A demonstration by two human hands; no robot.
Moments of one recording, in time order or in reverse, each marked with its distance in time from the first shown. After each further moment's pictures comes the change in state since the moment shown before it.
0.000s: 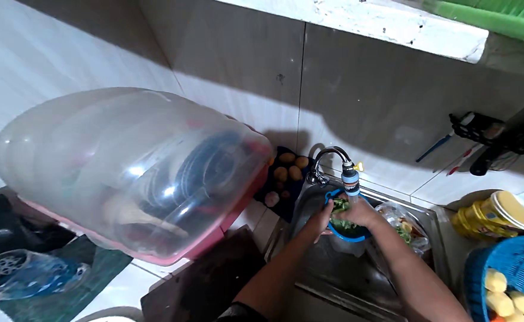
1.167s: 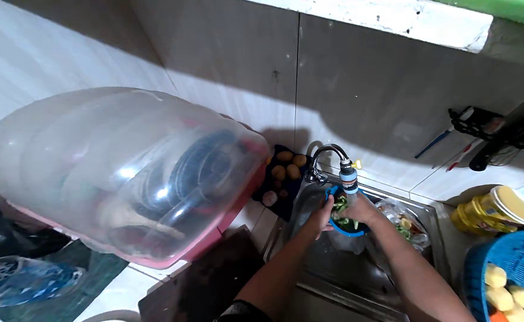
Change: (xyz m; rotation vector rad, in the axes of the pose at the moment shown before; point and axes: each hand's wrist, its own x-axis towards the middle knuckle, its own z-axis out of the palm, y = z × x) left_hand 0.002 0.007 0.008 0.006 0.025 0.003; right_hand -0.003 0.010 -0.003 -0.022 0.047 -0.013
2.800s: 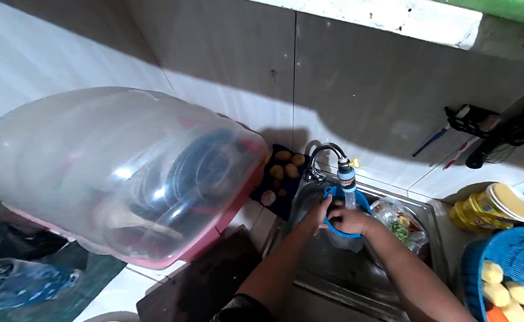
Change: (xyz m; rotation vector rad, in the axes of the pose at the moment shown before) left_hand 0.015 0.000 -0.008 -0.026 -0.104 0.028; right_hand -0.021 0.008 0.058 -0.028 -0.255 -0.198
